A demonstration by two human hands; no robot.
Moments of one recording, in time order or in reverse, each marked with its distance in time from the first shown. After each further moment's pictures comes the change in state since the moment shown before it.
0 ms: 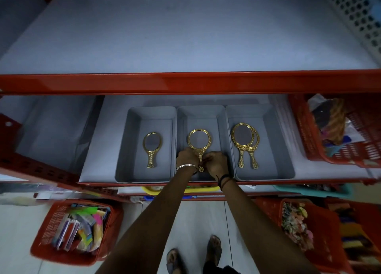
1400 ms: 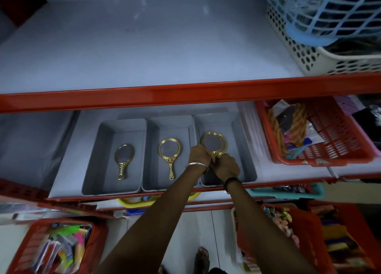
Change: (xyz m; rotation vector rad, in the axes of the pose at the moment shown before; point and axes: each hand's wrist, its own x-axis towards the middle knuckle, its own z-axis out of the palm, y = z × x) left_hand -0.039 0.118 0.057 -0.038 -0.057 0.209; right_hand 0.004 0.037 -0.121 -0.340 0.193 0.107
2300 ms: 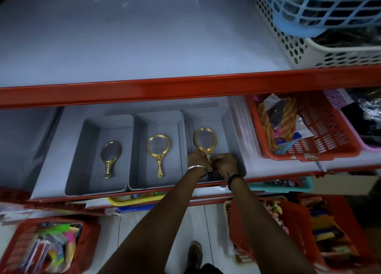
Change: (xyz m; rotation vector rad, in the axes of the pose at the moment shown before) left_hand 0.001 -0.002 0.044 -0.036 -0.080 -0.087; right_hand 0.029 0.040 -0.002 0.505 -0.132 0.111
